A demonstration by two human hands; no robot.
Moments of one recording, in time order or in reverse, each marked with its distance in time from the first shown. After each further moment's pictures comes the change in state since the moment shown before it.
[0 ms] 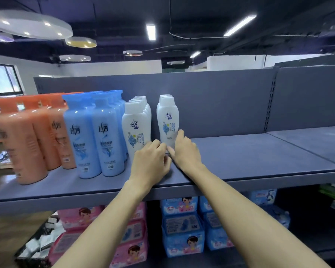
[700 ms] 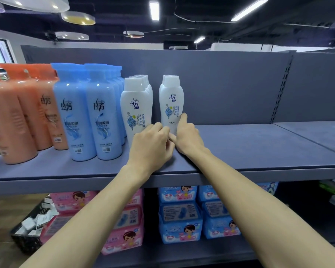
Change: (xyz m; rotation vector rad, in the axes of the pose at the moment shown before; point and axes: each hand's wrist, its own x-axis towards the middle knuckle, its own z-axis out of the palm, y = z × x) left_hand -0.001 -0.003 0.010 -0.006 0.064 0.000; right_hand 0.015 0.007 0.013 0.099 -0.111 0.032
